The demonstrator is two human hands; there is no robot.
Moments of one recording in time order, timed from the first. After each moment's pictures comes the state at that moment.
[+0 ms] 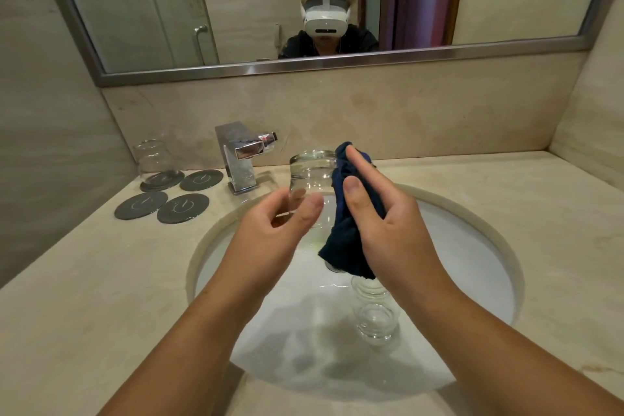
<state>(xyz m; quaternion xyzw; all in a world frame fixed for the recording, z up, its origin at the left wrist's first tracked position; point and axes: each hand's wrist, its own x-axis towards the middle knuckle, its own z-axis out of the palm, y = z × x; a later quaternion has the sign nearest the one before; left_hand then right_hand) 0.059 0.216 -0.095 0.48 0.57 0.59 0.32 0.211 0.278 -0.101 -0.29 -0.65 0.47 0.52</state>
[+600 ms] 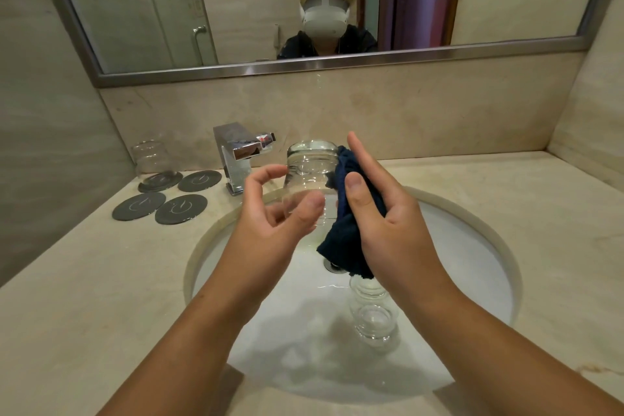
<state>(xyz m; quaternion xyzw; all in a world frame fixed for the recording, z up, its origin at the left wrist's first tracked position) 0.061 0.216 -0.092 0.47 0.51 0.63 0.34 0.214 0.272 -0.096 -0.27 -0.66 0.45 0.54</state>
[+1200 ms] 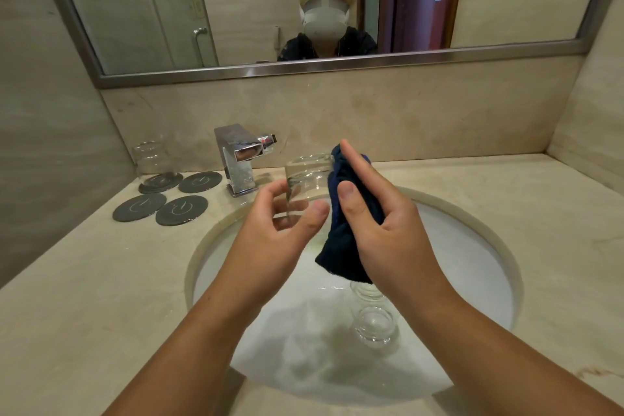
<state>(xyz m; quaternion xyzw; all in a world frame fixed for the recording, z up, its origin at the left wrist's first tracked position) 0.060 0.218 -0.097 0.49 0.57 0.59 0.30 0.210 0.268 -0.095 -0.27 -0.68 0.43 0.53</state>
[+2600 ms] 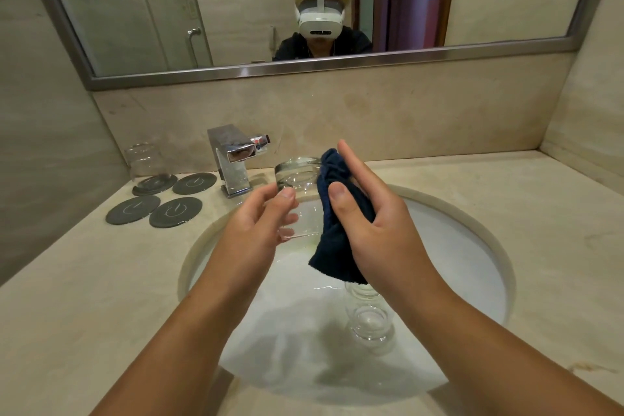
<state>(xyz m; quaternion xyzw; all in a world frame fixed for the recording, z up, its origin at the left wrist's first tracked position) 0.054 0.224 -0.095 0.41 0.56 0.63 0.34 0.212 0.272 -0.096 -0.29 -0.67 0.45 0.51</state>
